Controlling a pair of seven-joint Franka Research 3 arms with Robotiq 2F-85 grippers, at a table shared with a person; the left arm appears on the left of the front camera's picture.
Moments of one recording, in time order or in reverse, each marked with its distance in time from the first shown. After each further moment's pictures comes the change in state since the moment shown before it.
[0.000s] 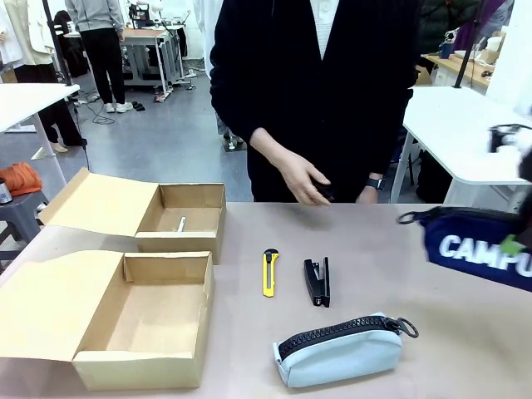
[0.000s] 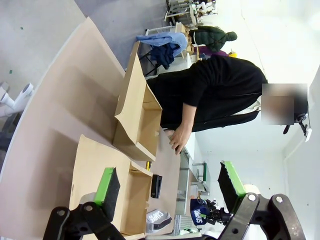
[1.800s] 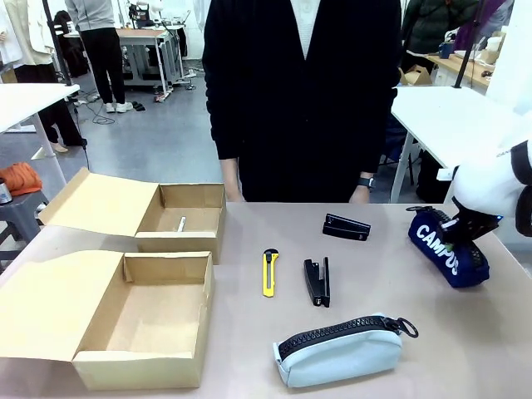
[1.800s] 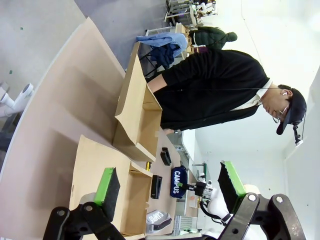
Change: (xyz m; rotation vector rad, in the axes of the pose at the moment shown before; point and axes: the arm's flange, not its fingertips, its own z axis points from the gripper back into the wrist) left arm 0.000 0.001 0.000 0.000 -0.004 0.002; right arm 0.052 -0.155 -0.159 -0.249 -0.136 -0.742
